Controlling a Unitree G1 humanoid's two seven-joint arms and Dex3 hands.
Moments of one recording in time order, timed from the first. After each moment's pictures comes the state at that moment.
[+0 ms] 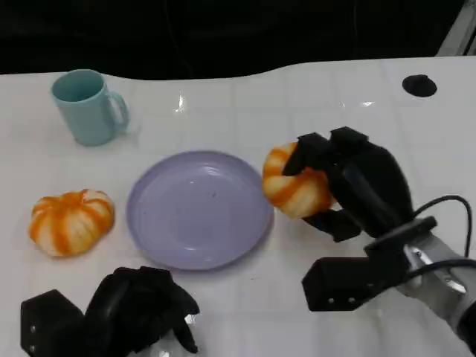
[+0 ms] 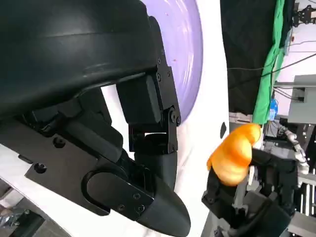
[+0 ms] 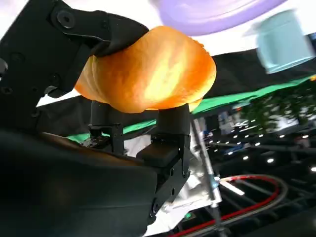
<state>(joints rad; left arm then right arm) 0.01 -0.04 0.06 0.44 -0.25 -0.32 -0.48 -0.62 -0.19 0.51 0.81 -0.81 -0.50 -0.70</state>
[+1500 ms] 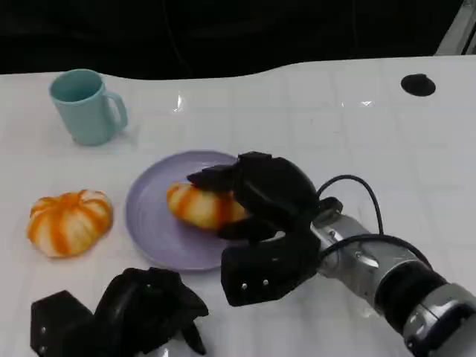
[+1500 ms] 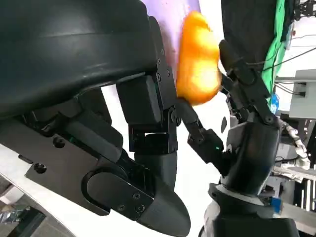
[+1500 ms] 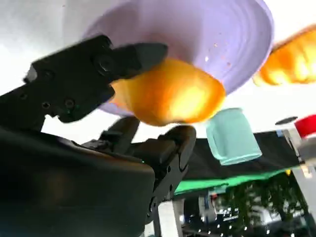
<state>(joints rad) 0.02 -0.05 0.05 0.43 -0.23 -0.32 -0.47 -0.81 0.05 0.60 1.04 -0.79 -0.39 -0.35</state>
